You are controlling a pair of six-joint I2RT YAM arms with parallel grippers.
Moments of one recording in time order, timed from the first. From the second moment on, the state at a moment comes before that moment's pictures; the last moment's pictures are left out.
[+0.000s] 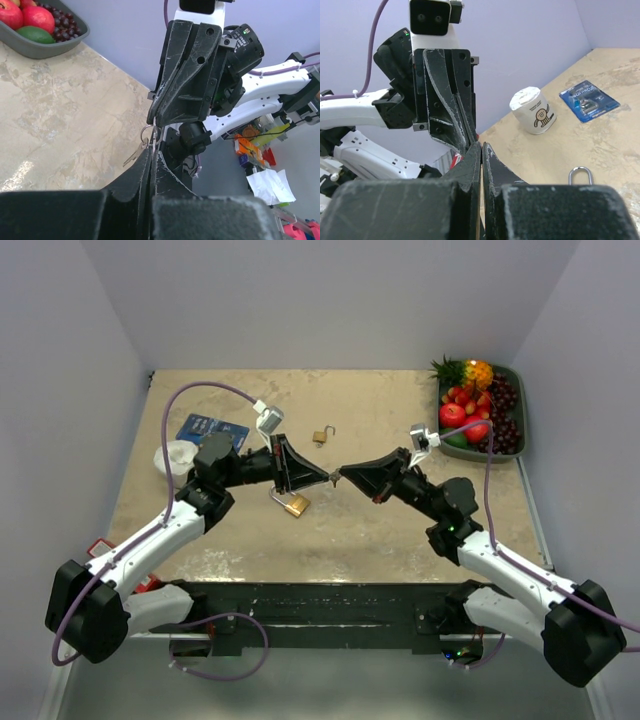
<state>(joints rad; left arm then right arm) -0.53 1.14 0.79 0.44 0.84 -0.67 0.58 0.99 0.49 0.86 -0.46 0.76</state>
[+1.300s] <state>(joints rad) -0.56 1.31 1.05 -0.45 1.07 0.08 0.58 1.06 0.71 0.07 -0.89 0.33</state>
